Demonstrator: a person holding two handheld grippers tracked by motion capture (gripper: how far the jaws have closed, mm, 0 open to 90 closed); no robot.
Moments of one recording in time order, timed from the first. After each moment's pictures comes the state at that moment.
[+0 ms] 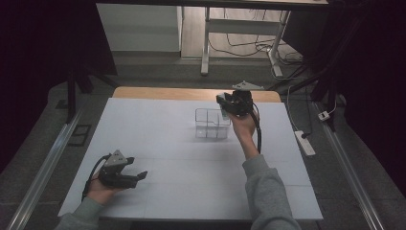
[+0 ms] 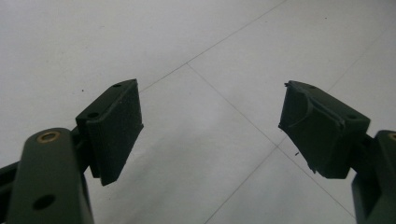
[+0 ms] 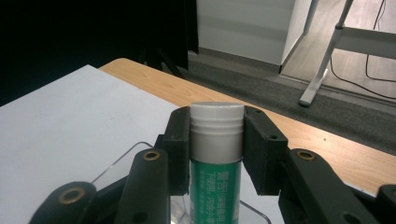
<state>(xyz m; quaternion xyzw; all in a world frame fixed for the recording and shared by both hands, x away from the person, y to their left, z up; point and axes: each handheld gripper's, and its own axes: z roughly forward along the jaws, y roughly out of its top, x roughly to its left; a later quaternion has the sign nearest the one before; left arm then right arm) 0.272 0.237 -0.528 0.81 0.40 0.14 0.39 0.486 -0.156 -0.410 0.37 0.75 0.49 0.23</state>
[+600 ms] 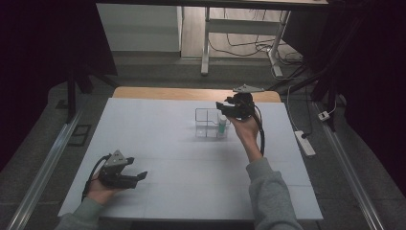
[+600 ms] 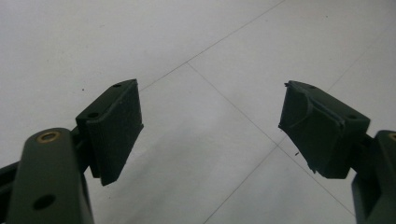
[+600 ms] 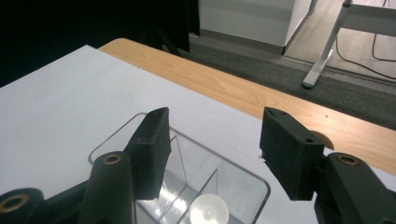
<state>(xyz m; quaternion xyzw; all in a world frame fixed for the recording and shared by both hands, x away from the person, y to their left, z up) 0.271 0.236 -0.528 0.82 0.40 0.14 0.39 0.479 -0.164 -0.416 0.37 0.77 0.47 0.21</state>
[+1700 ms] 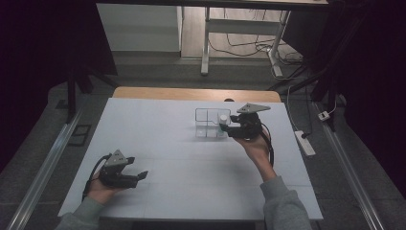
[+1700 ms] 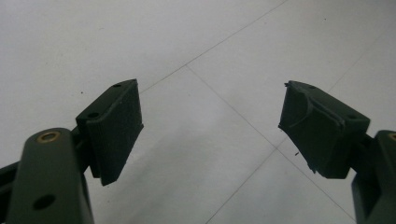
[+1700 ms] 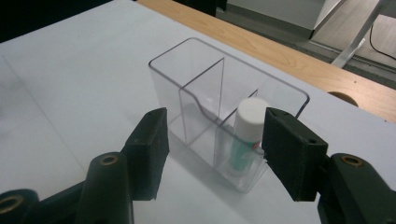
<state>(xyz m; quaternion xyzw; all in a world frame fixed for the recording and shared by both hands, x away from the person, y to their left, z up) 0.272 0.235 -0.528 0.82 0.40 0.14 0.39 0.421 -0.185 -0.430 0.32 0.82 0.44 0.18</state>
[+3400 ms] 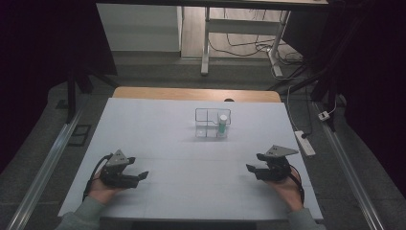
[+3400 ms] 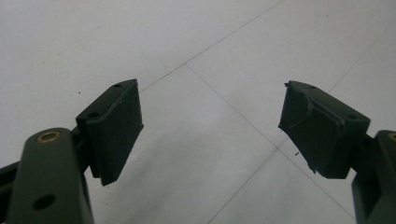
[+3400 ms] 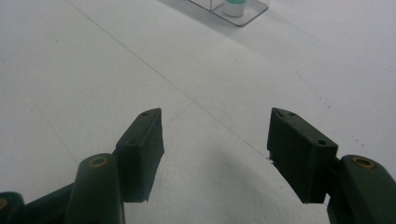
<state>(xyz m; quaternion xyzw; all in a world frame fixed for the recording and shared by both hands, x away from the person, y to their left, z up) 0.273 0.233 -0.528 0.82 0.40 0.14 0.39 0.339 -0.283 -0.499 0.32 0.85 0.39 0.17</state>
